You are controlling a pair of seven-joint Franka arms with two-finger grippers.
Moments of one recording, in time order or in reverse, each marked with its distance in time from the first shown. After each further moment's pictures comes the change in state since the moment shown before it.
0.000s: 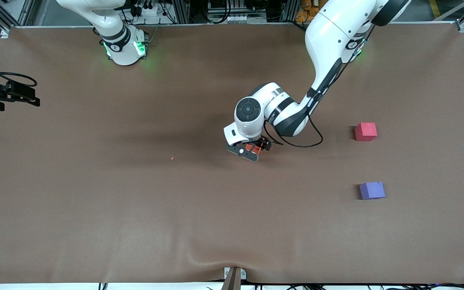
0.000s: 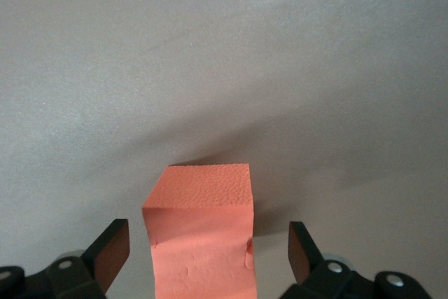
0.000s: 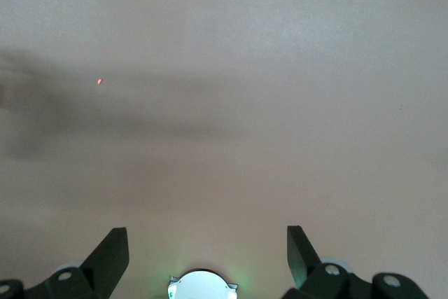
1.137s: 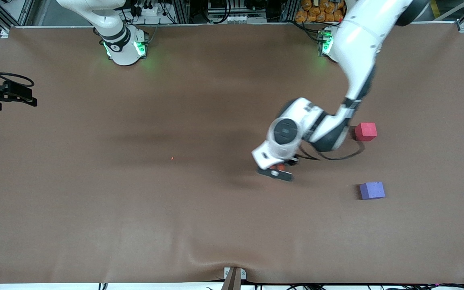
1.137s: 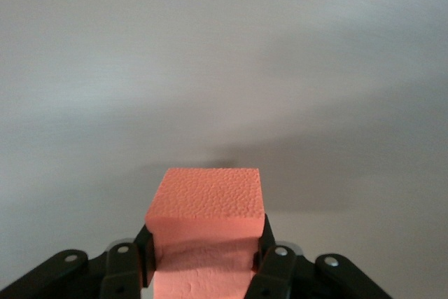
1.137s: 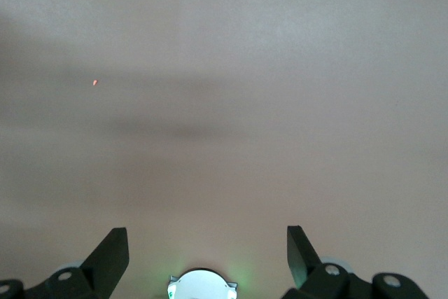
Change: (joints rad) left arm 0.226 -0.077 0.015 0.025 0.006 -0.096 0.003; right arm -0.014 0.000 -0.006 0.001 -0.001 -0.005 0.000
